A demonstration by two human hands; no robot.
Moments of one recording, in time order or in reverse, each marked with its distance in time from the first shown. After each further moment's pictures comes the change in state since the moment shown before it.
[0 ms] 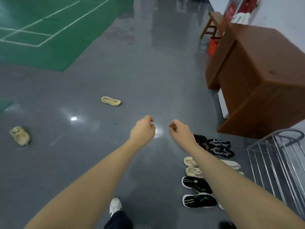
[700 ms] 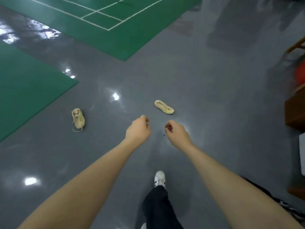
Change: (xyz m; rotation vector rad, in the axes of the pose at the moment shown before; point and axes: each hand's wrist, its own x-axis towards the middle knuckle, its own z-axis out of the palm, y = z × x) left_hand 0.185 -0.276 -0.249 0.011 0.216 -0.325; right_hand 0.235 -0.306 0.236 -0.074 -0.321 -0.257
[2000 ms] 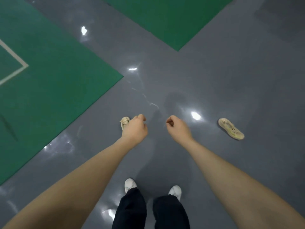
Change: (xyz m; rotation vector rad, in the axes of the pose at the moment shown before) left_hand 0.419 -0.456 -0.299 0.034 -0.112 -0.196; right_hand 0.441 -0.426 0.338 -0.007 -0.187 0.006
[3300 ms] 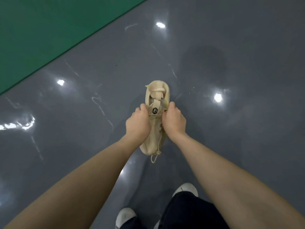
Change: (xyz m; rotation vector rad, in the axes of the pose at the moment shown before) left_hand 0.319 -0.317 0.334 0.080 0.060 -0.301; right_hand 0.329 0.154 0.453 -0.291 -0.083 -0.054
